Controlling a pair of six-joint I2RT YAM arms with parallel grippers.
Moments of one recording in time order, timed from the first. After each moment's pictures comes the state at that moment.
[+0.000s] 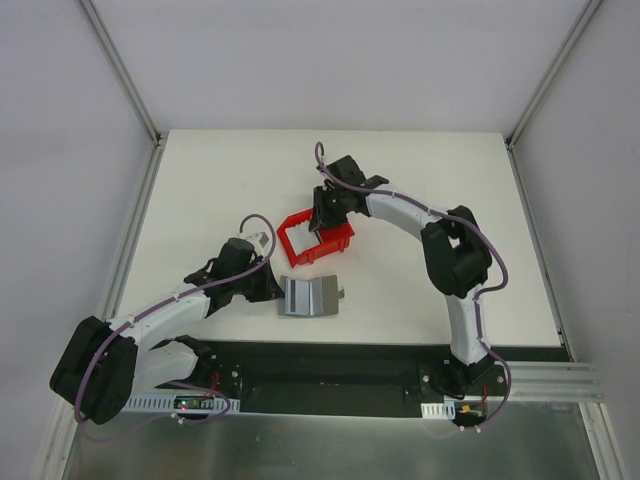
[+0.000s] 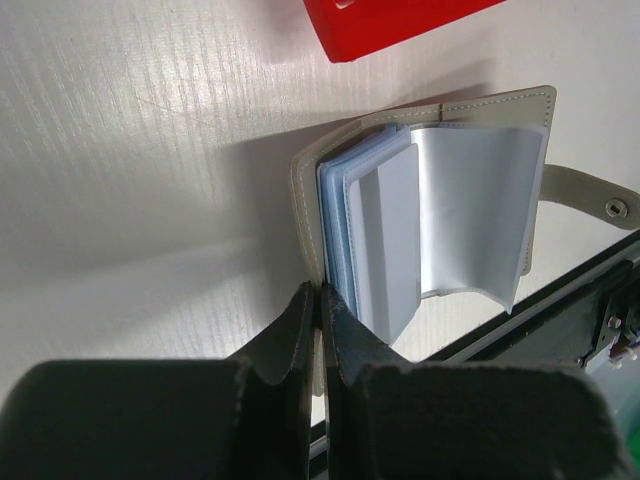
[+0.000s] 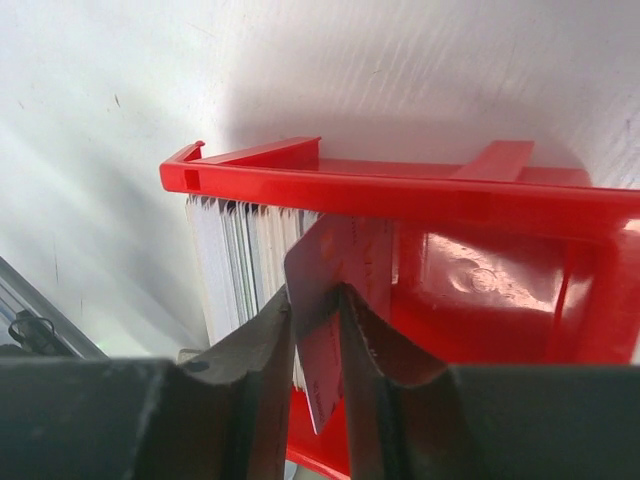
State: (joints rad) left arm -0.51 1.09 0.42 -0.19 0.29 -0.65; right arm 0.65 2.09 1.62 -0.47 -0.33 0.47
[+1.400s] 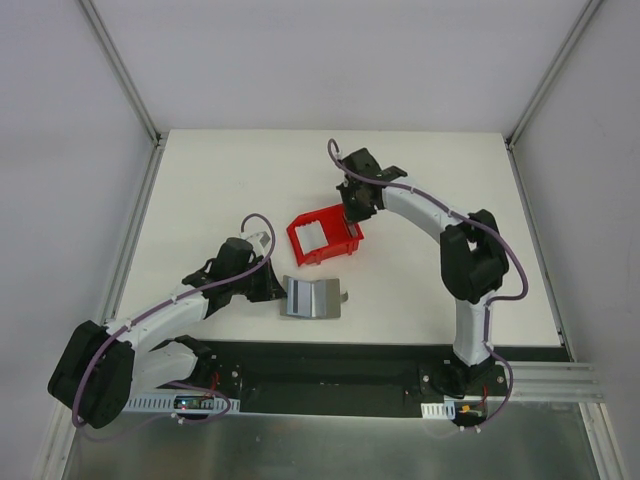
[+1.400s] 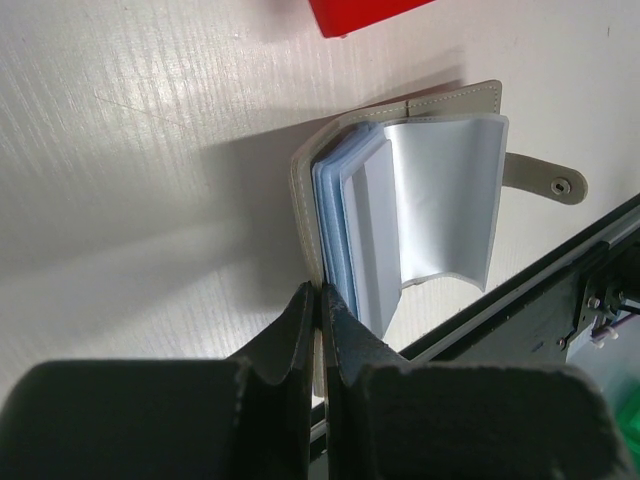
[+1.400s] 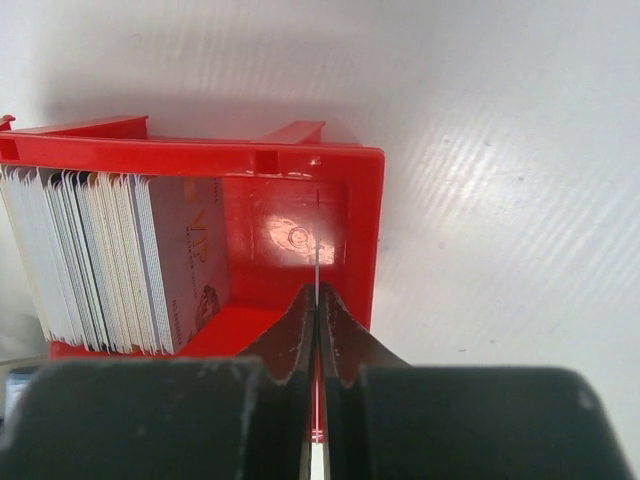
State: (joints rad) left arm -0.51 1.06 0.42 -0.18 0.33 -0.65; right arm 0.60 2.00 1.62 -0.68 -0.03 0.25
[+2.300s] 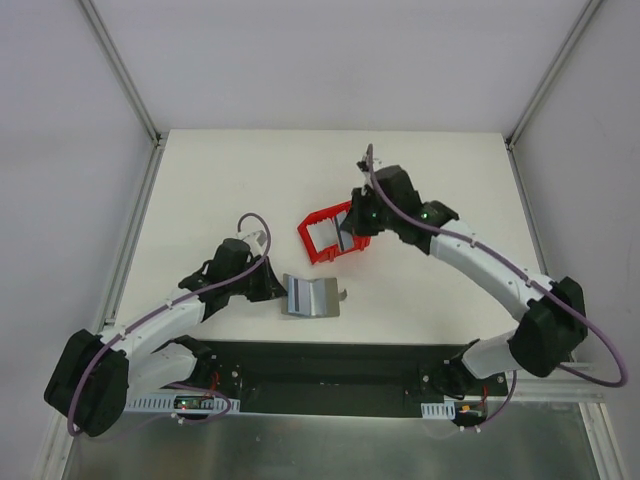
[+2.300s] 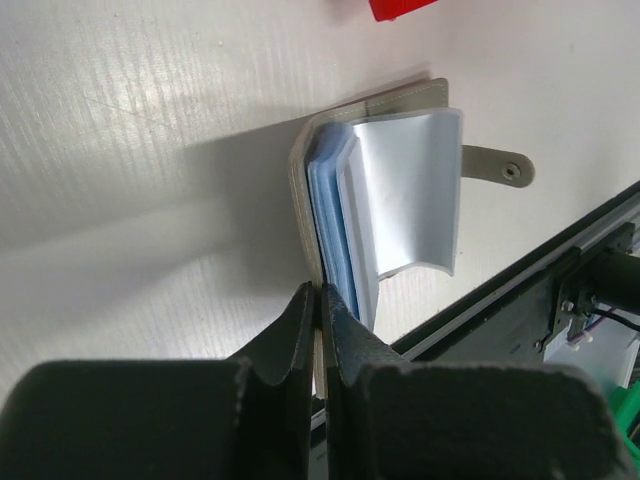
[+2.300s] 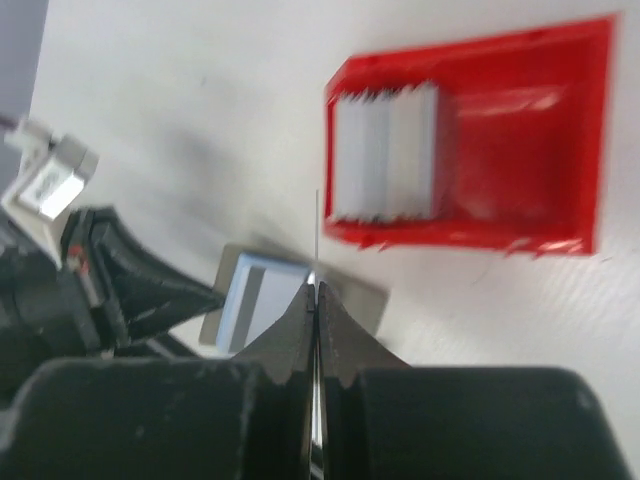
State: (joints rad) left arm -0.51 1.02 0.41 -0.18 0.33 -0.69; right arm 0.63 1.49 1.30 -0.52 -0.14 0.44
